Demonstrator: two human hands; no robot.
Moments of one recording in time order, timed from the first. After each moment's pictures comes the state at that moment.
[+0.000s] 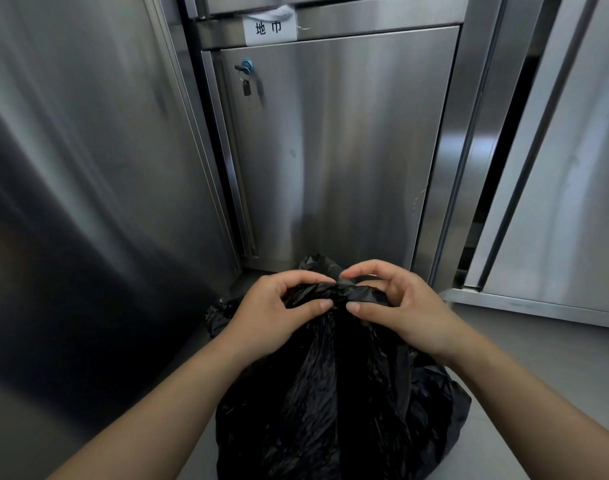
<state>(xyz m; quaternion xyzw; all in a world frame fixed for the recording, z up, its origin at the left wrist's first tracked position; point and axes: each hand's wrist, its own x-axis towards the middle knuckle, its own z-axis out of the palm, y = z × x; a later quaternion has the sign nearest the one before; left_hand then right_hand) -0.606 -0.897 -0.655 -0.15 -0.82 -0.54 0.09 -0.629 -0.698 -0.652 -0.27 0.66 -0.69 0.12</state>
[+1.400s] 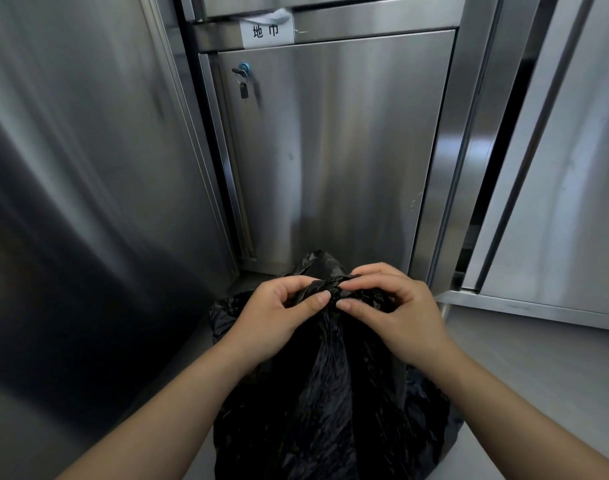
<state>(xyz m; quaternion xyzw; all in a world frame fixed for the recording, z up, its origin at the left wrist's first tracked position) -0.605 -0.888 -0.655 -0.12 -0.73 -0.67 0.00 -0.627 -0.708 -0.665 -0.29 0.72 -0.61 -0.16</state>
